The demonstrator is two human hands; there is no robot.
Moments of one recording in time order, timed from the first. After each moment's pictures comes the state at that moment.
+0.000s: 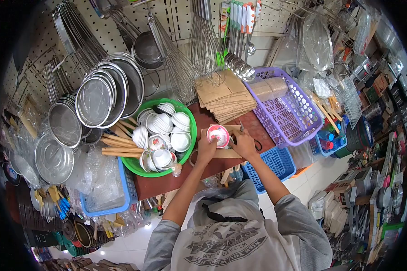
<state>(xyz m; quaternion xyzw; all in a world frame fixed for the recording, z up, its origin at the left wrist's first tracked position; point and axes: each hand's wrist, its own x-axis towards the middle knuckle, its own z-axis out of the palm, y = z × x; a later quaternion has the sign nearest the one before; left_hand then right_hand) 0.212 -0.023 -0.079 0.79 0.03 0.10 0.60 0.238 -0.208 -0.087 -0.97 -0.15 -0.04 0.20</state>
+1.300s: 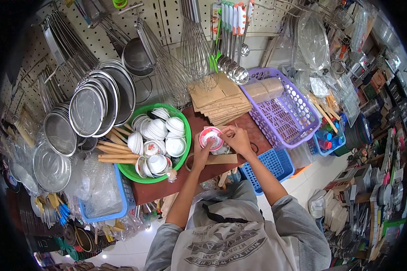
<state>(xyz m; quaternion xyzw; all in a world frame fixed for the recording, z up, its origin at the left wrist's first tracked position) 0.220 -0.026 -0.122 0.63 -0.01 0.09 0.77 0.257 -0.195 -0.054 -0.83 -0.08 0.03 0.56</state>
